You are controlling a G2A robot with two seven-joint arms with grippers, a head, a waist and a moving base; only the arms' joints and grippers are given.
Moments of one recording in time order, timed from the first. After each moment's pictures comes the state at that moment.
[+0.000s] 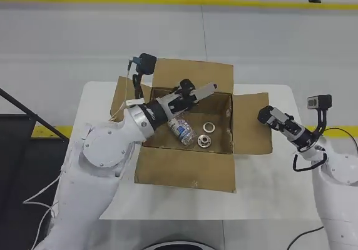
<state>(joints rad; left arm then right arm) 0.99 -1.36 -1.29 -1.96 0.24 0.08 -0.67 -1.07 -1.12 1.60 -1.42 0.25 -0.46 0.93</state>
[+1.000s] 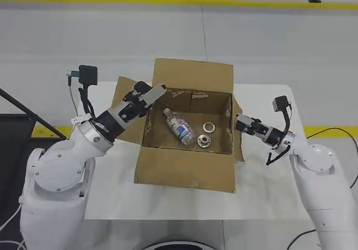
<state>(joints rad) 1.18 -1.31 -1.52 -2.13 0.20 0.03 -0.67 -0.97 -1.12 1.39 -1.33 0.11 -0.36 0.90</state>
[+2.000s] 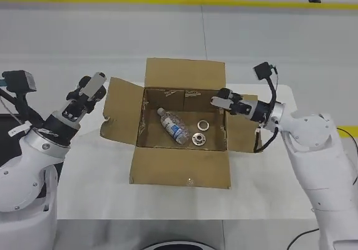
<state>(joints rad) 1.34 -1.27 -1.80 -2.23 0.11 0.05 -0.59 -0.71 -1.15 1.19 -1.46 0.02 -0.36 0.95</state>
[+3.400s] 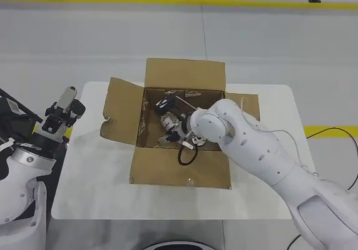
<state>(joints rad) 1.51 -1.26 -1.91 -2.19 0.00 0.05 -0.48 -0.32 -1.38 0.47 -1.19 -0.54 -0.07 1.01</state>
